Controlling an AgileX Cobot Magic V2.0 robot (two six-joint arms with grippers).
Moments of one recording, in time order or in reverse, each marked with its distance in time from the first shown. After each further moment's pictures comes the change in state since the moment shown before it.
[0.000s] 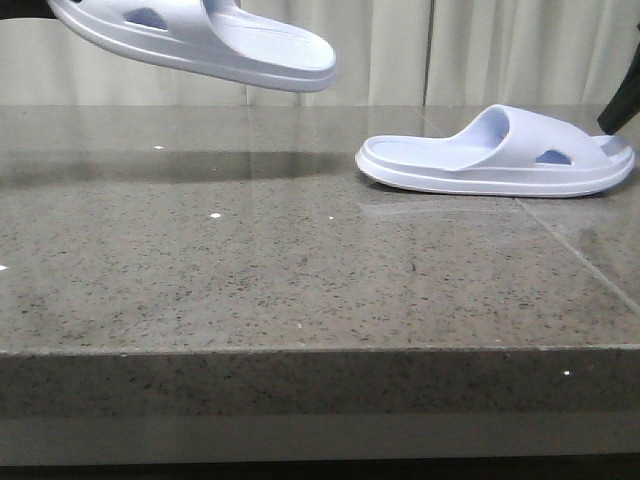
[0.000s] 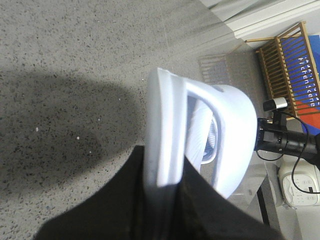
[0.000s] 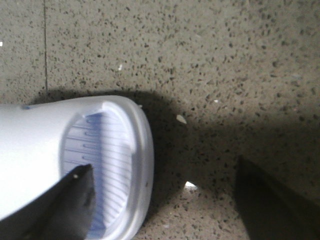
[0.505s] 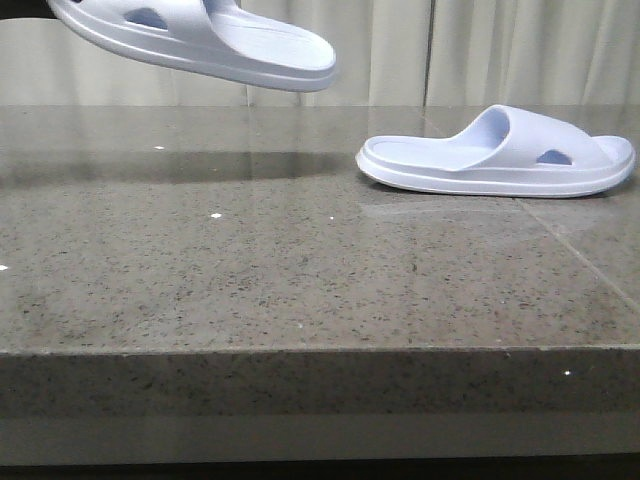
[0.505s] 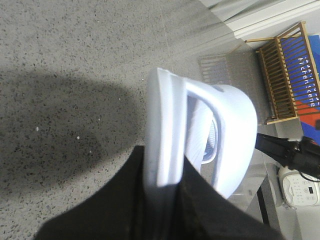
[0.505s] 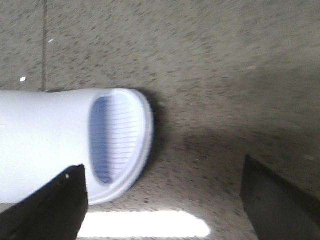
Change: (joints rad) left arm 0.000 0.000 0.000 0.000 0.000 0.000; right arm 0.086 -0.300 0.133 -0.272 -0.157 0.170
